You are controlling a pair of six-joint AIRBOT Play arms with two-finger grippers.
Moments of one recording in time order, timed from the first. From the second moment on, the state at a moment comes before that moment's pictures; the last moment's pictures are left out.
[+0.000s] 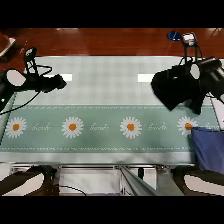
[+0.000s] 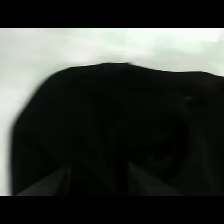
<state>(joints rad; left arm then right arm) -0.03 -1.22 1.01 1.23 -0.78 -1.57 0.07 -1.40 1.21 -1.93 0.74 1.80</state>
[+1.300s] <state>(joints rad) -0.11 -0.77 0.86 1.23 -1.09 -1.62 -0.21 -1.22 1.72 -1.11 0.90 1.31</state>
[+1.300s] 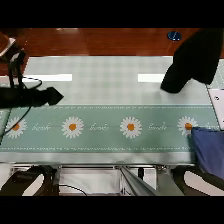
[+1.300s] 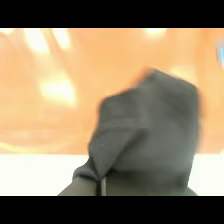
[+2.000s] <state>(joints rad) -0.22 -0.53 0.54 1.20 -0.88 -1.76 0.33 -1.08 1.77 -1.08 1.10 1.20</state>
